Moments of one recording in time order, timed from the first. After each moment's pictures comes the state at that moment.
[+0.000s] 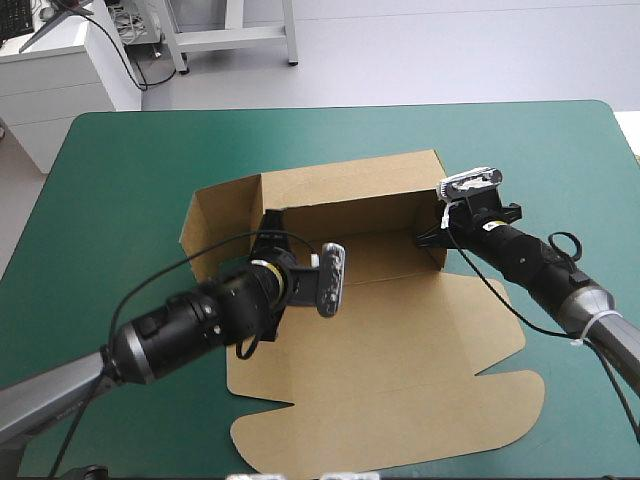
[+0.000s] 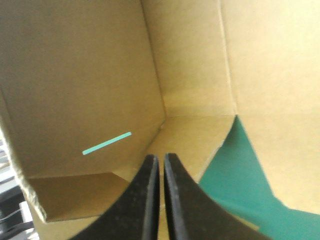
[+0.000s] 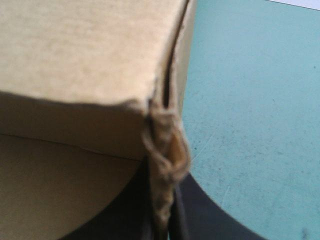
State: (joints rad) left arm -1.00 1.41 -1.22 0.61 0.96 0.49; right arm 0.24 1.42 -0.89 0.74 0.07 -0.79
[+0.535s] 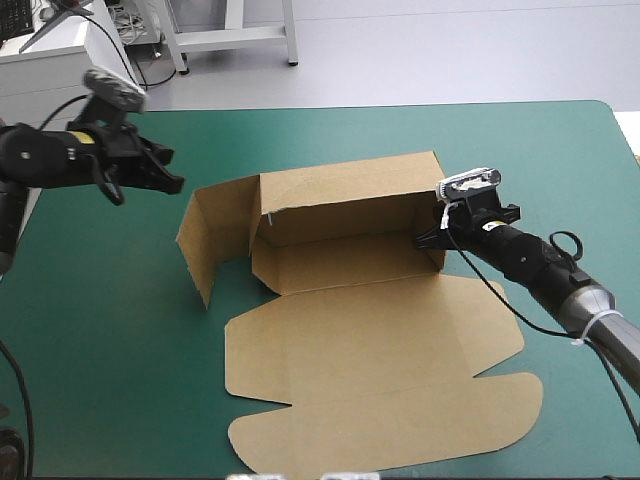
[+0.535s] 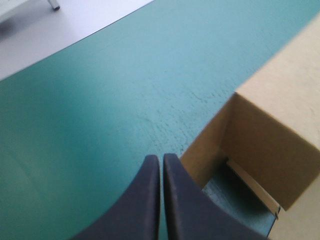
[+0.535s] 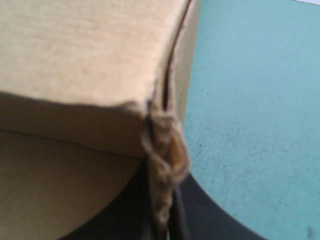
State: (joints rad) left arm 0.00 1.41 -1.62 -0.40 1.05 0.62; right arm 0.24 1.42 -0.89 0.74 0.10 -0.79
